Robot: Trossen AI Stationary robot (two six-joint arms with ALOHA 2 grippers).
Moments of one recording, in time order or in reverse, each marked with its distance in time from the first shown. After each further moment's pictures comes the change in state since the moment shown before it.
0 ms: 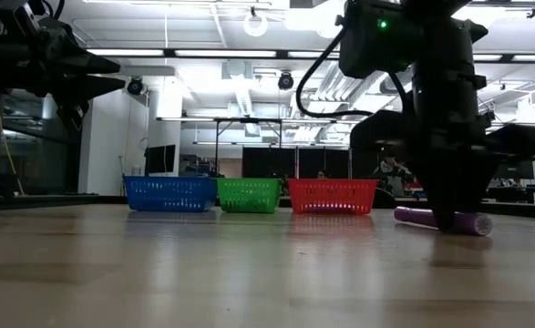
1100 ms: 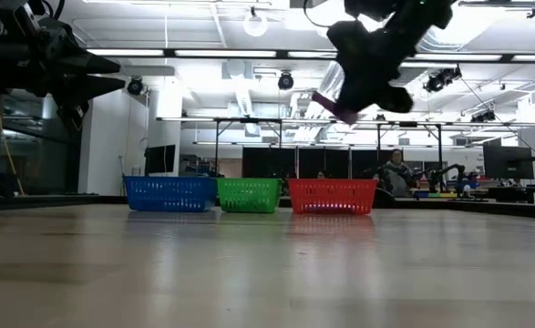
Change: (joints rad) left arm 0.000 0.000 0.000 0.000 0.000 0.000; right arm -0.439 -0.418 0.014 0.213 0.031 -0.865
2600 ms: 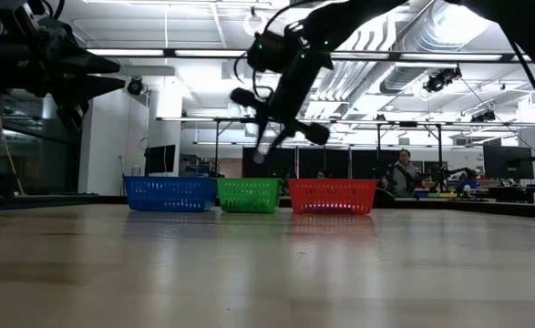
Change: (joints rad) left arm 0.000 0.000 0.000 0.000 0.002 0.000; right arm -0.122 0.714 0.710 -0.175 0.020 0.477
